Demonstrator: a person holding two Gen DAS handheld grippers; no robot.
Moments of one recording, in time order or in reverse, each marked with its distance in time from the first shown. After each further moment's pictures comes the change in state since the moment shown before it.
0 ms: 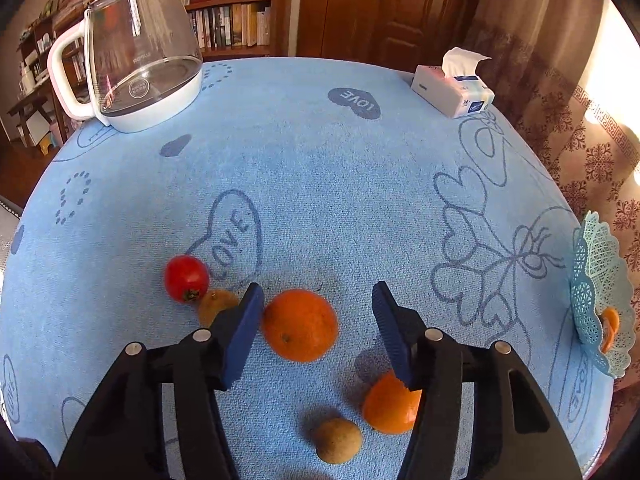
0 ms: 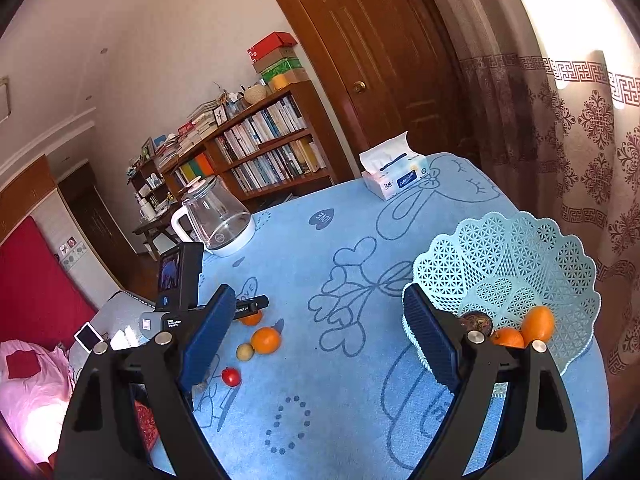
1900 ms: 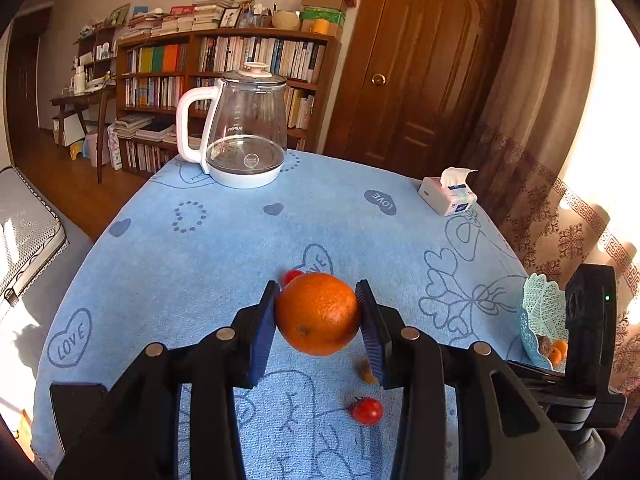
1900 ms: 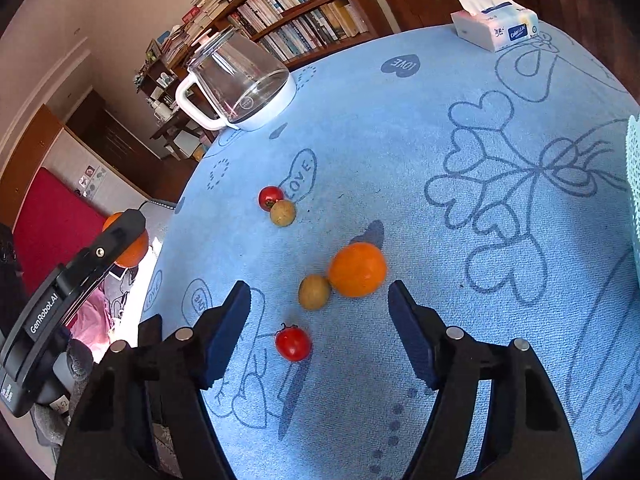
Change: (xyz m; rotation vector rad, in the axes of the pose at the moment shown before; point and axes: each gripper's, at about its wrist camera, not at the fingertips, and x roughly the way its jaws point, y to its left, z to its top) left arm -0.153 0.055 -0.062 -0.155 -0.334 -0.008; right arm 0.178 0.081 -0.051 0.035 0.492 0.104
